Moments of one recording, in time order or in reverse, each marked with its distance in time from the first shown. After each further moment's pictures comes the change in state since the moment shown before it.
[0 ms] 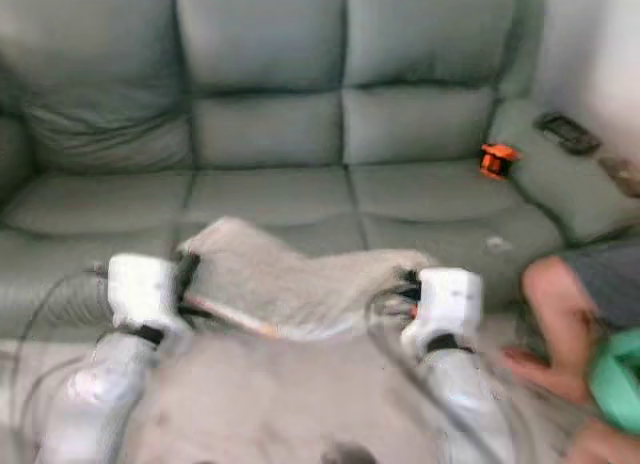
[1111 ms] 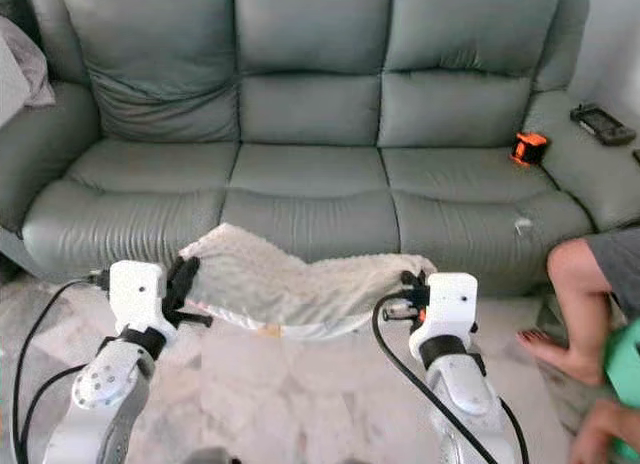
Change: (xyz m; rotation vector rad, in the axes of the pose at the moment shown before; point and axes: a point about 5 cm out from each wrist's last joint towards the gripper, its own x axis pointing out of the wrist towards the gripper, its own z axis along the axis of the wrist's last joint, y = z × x) left arm -0.007 0.017 0.001 0.033 -0.002 0.075; right arm -0.002 0.007 -0.002 0.028 -0.002 0.020
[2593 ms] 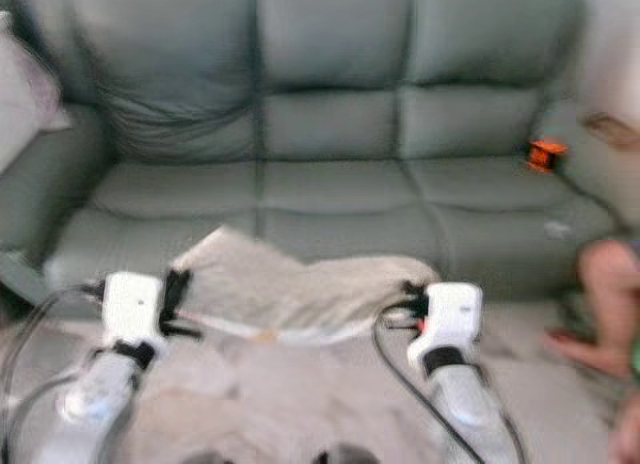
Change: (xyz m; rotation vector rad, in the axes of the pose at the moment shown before) left arm -0.013 0.009 -0.009 0.088 0.047 0.035; right arm -0.009 0.000 -0.008 0.006 0.022 0.000
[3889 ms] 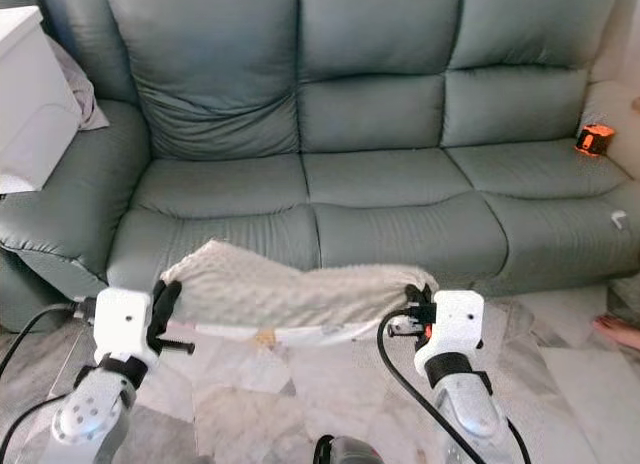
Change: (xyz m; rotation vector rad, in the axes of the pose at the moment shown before) left arm -0.011 0.004 -0.005 0.013 -0.008 0.015; right arm -0.004 -0.007 -0.004 -0.004 -0.014 -0.009
